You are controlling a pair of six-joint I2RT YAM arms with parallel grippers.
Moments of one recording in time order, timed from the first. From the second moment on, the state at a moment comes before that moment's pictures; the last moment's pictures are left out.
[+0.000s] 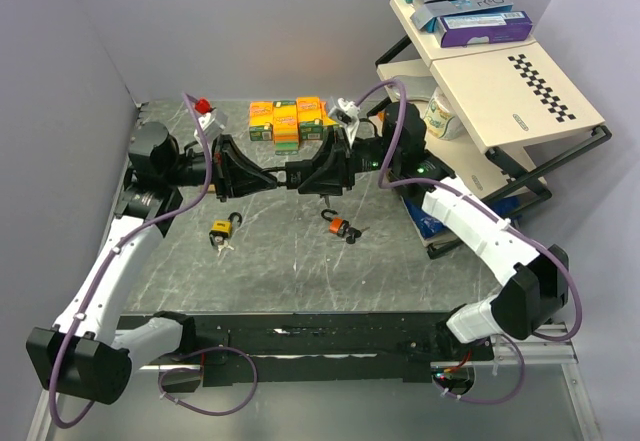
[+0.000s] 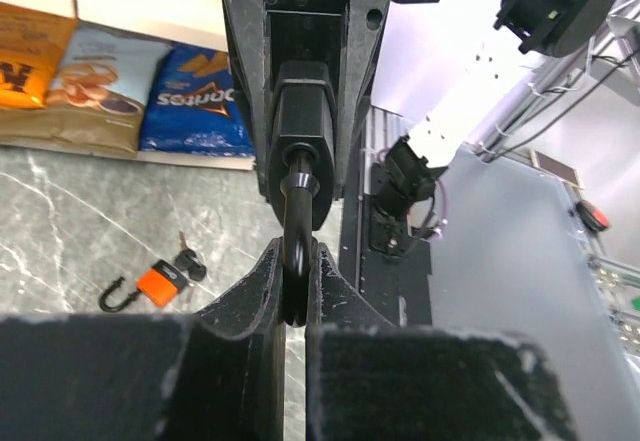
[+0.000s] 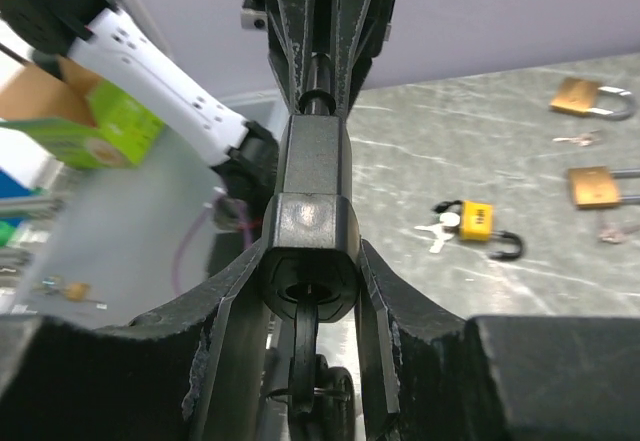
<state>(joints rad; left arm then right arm) -0.21 1.09 1.07 0.04 1.26 -0.33 0.58 1.41 1.30 0.06 -1.13 0.19</state>
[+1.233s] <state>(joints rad) -0.32 1.17 0.99 0.40 1.16 -0.50 0.55 1.52 1.41 0.04 -1.25 0.23</state>
